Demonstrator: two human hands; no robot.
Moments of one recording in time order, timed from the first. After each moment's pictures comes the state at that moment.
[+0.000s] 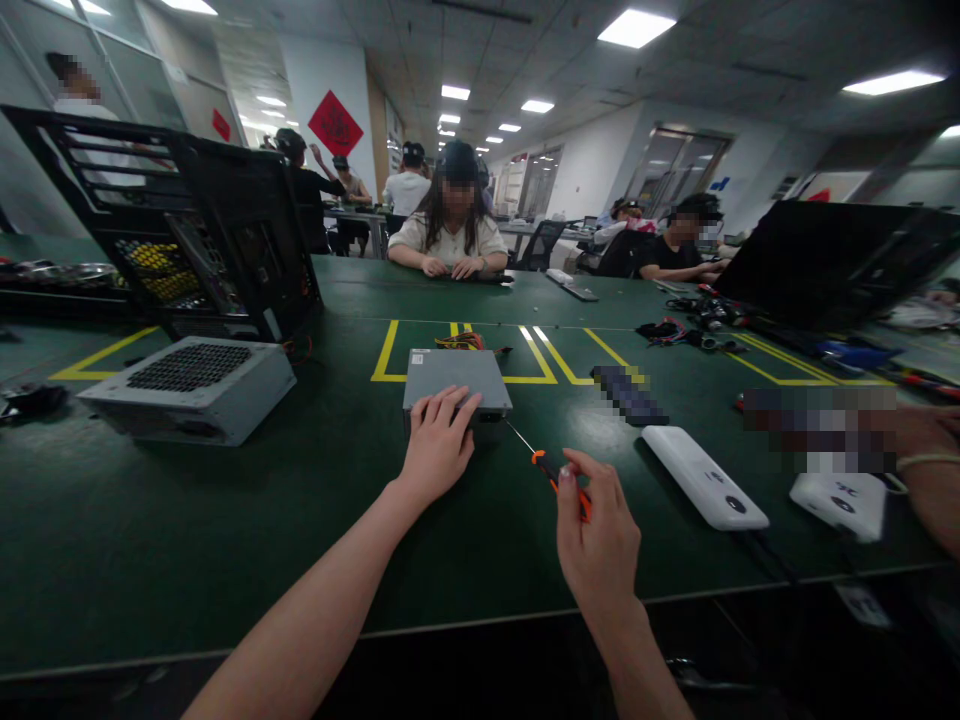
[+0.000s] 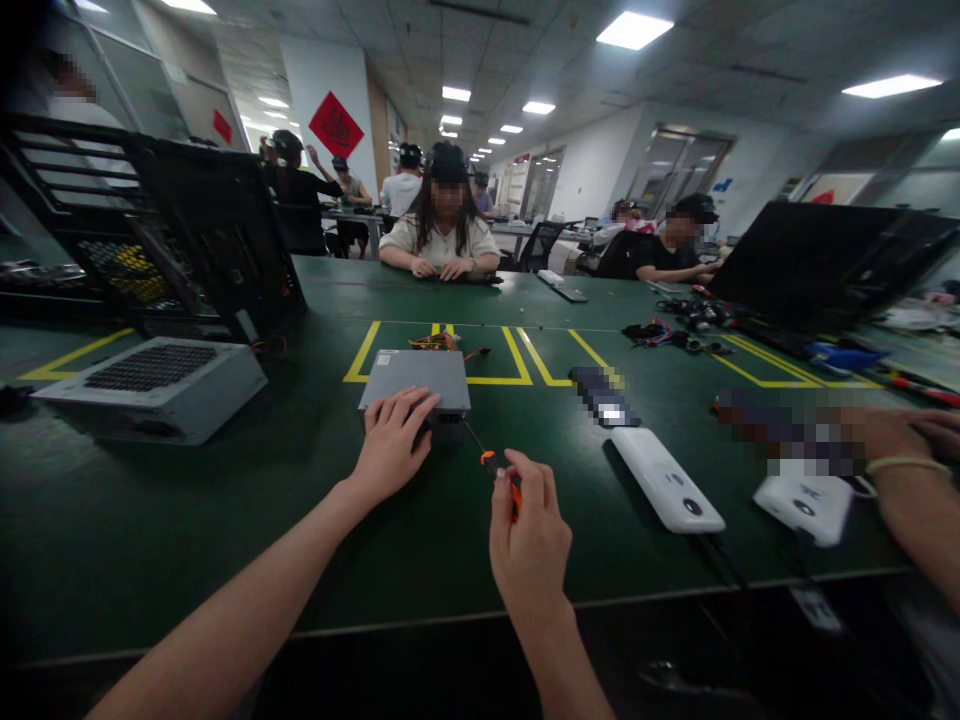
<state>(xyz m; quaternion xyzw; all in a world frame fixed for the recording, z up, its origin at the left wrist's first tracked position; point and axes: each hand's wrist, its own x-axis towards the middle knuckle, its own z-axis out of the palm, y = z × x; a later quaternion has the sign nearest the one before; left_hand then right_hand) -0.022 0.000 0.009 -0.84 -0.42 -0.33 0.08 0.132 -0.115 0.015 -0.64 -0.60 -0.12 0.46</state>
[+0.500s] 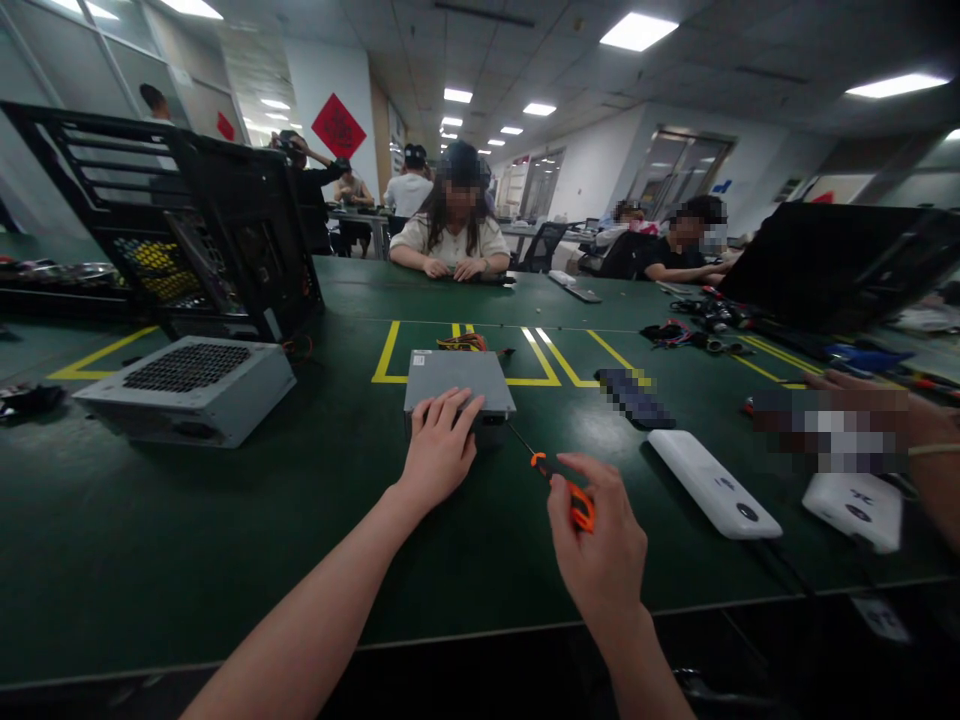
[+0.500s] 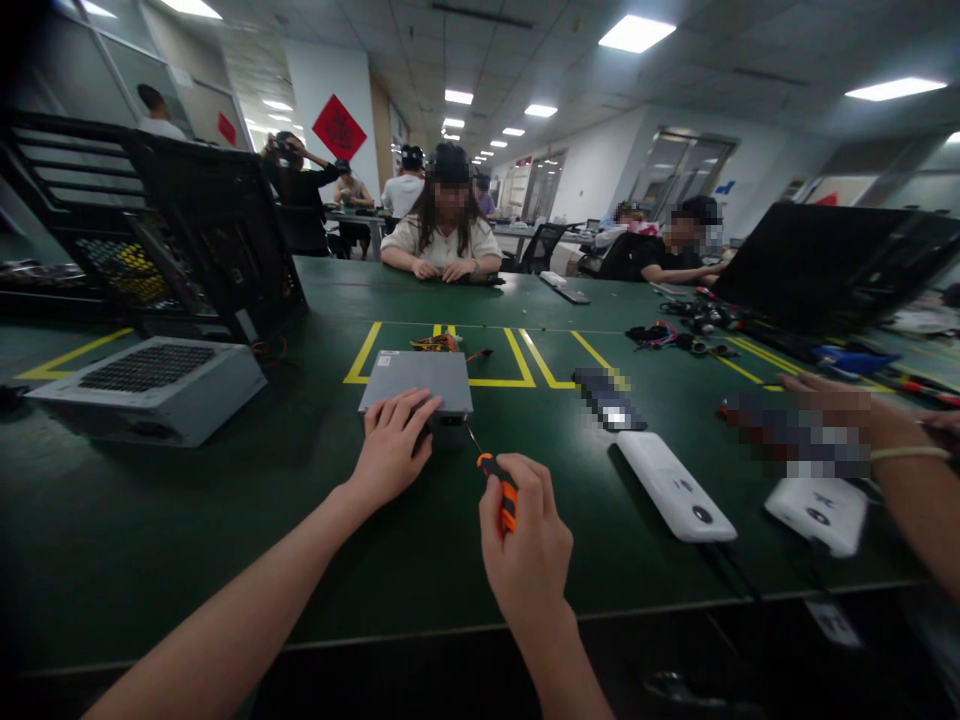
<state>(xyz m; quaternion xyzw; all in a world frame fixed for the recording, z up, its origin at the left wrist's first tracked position) -0.022 0.001 0.008 -0.84 -0.42 -0.32 0.08 0.127 -0.113 0.021 -0.60 -0.63 -0.14 0.47</state>
